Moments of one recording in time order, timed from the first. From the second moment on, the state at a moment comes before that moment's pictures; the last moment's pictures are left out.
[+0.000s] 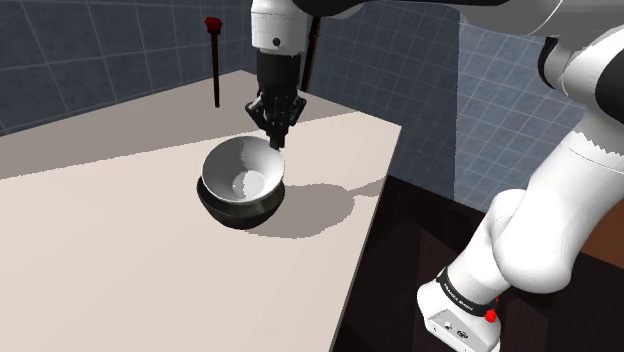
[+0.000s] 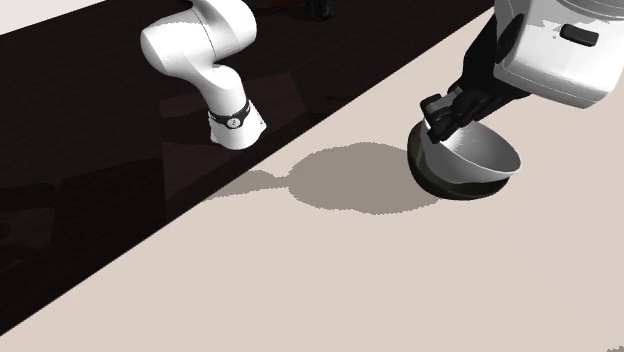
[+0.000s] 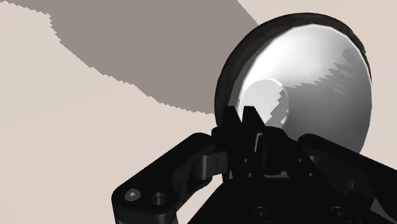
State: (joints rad) arm 0.29 0.04 0.26 -1.70 0.08 1.61 0.53
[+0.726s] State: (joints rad) arm 0.29 0.04 0.26 -1.70 0.08 1.61 0.53
